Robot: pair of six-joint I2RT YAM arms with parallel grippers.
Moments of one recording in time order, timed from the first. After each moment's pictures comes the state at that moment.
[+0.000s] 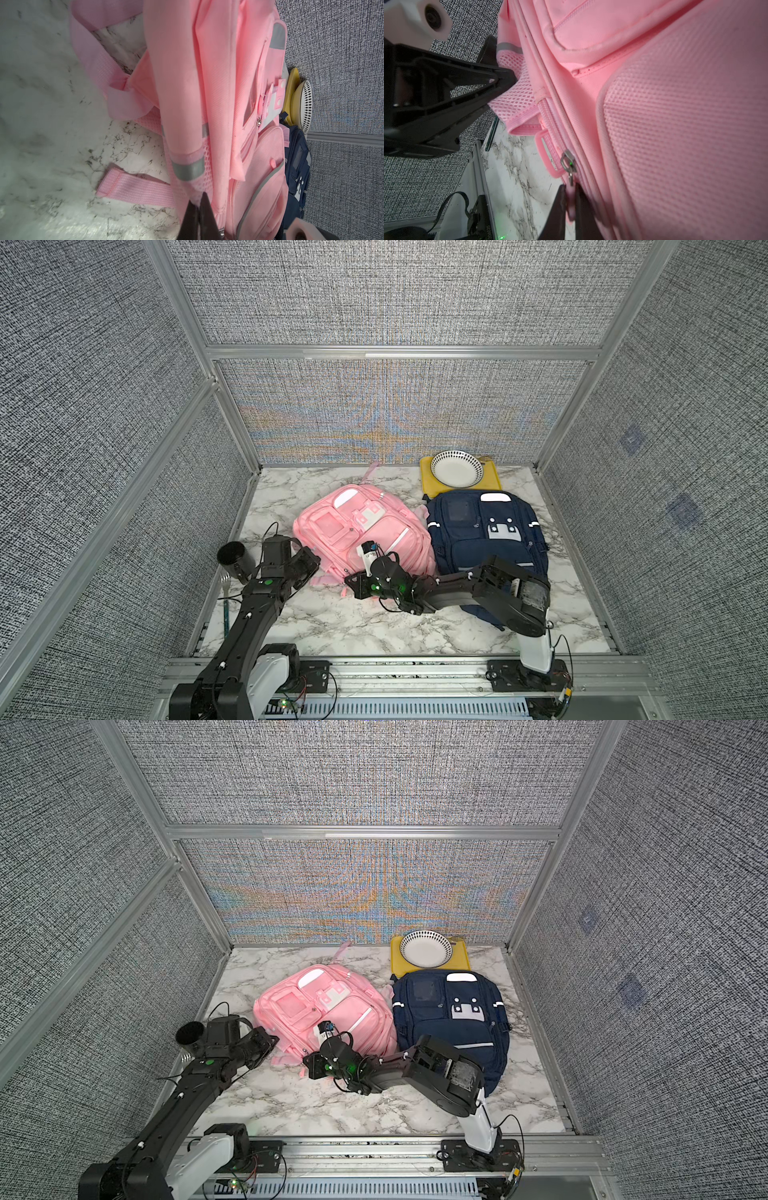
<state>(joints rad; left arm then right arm) -0.04 0.96 0.49 -0.32 0.33 -0.85 1.10 1.99 1.00 0.51 -0.04 0.81</state>
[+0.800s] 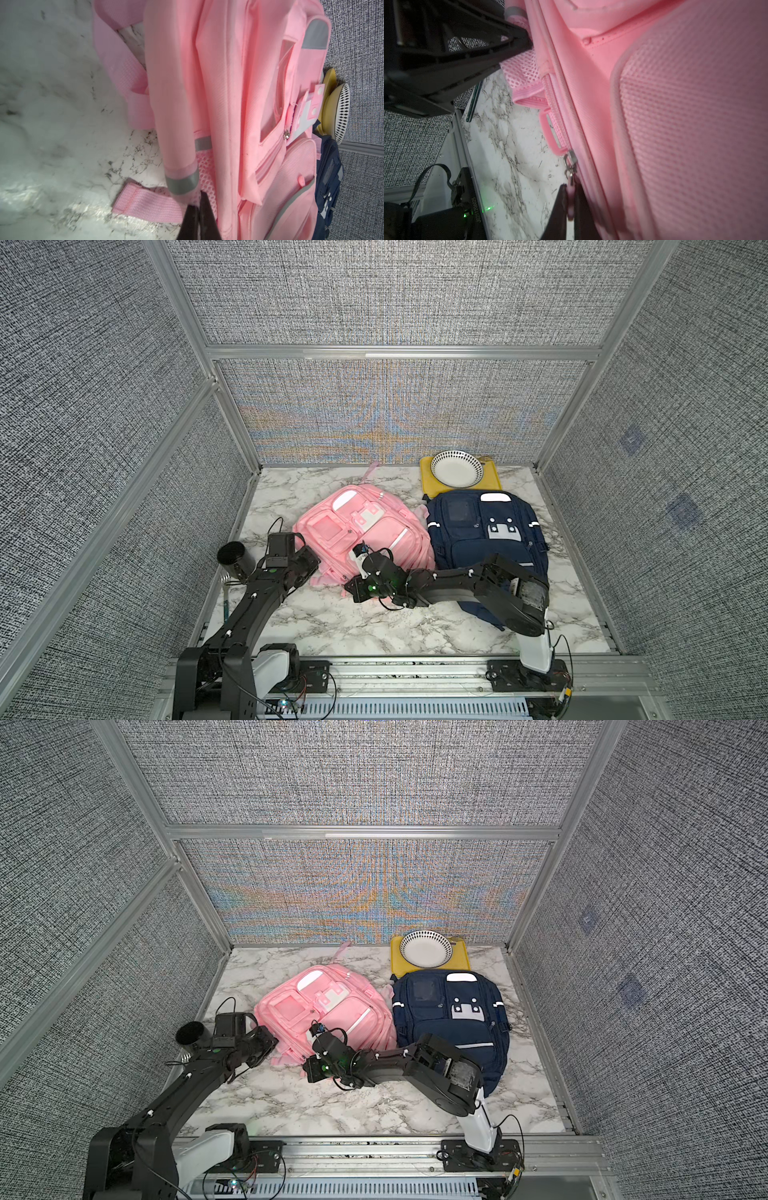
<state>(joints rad) -0.04 1.13 0.53 -0.31 0.25 -0.82 1.10 1.98 1.11 0.21 -0.14 0.70</state>
